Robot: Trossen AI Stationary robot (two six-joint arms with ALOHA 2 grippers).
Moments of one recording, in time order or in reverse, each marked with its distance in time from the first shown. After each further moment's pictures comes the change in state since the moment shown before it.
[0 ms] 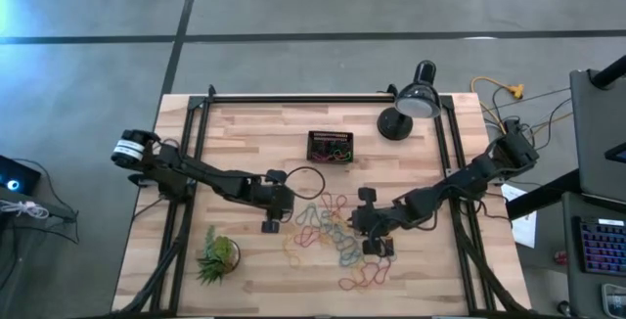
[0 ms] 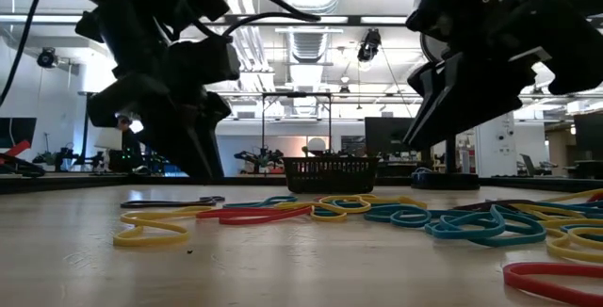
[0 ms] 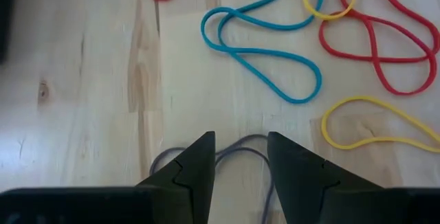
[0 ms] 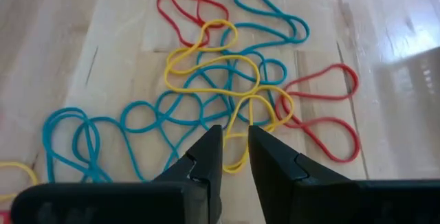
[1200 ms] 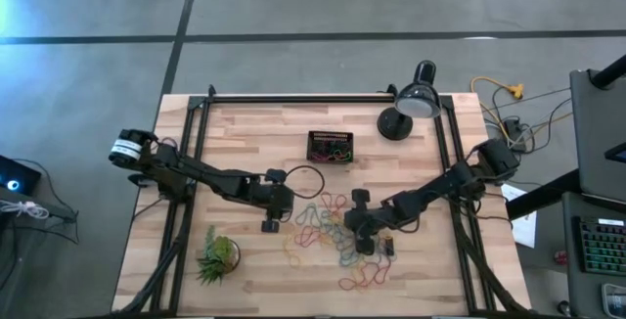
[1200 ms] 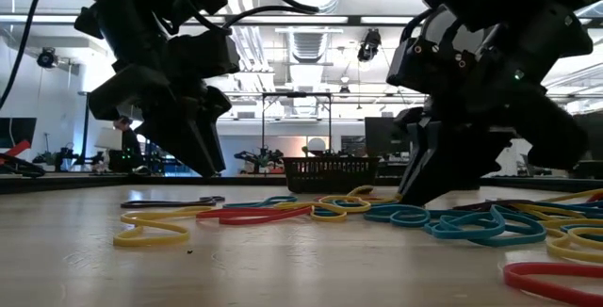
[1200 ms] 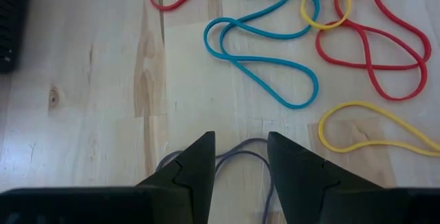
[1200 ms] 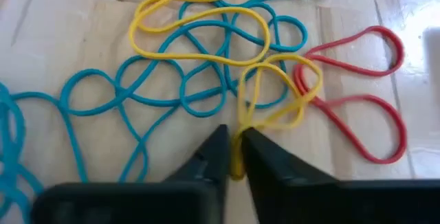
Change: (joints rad) left arm 0.000 -0.020 0.000 -0.002 -0.006 0.002; right arm -0.059 0.175 0.010 0.068 -0.042 -0.043
